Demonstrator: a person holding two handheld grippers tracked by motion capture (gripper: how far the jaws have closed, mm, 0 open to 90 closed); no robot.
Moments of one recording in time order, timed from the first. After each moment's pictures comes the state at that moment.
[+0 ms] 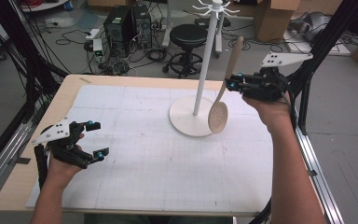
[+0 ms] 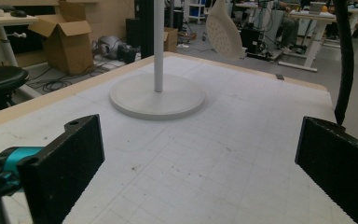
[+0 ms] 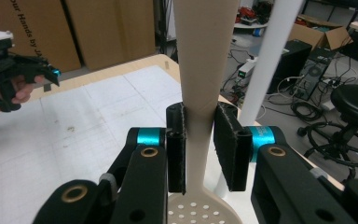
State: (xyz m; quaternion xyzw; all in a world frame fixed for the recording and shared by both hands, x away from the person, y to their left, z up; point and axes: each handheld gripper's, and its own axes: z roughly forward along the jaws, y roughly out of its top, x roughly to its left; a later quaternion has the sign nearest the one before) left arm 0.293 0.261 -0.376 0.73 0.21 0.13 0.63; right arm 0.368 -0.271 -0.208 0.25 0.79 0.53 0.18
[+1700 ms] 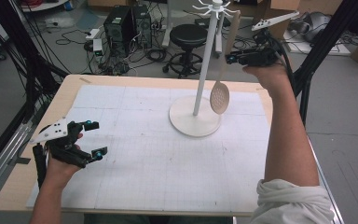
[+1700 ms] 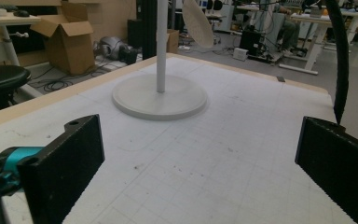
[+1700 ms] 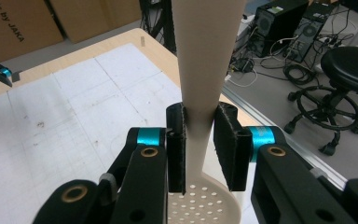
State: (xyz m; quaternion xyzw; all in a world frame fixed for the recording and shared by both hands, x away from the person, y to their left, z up) left arm 0.294 0.265 -0.376 0.73 0.21 0.13 0.63; right arm 0.448 -0.267 -0.171 0.30 0.83 0.45 0.15
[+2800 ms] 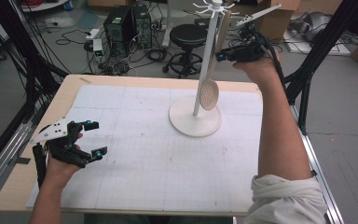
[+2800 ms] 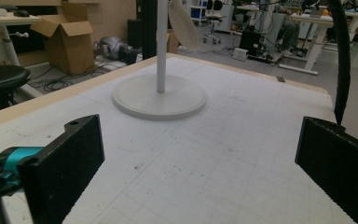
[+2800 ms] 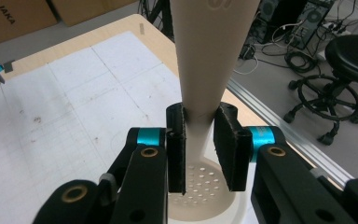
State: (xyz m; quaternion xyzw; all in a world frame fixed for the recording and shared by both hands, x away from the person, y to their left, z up) left arm 0.294 0.266 -0.376 0.73 0.21 0.13 0.63; right arm 0.459 -0.237 -0.164 0.30 0.85 0.42 0.14
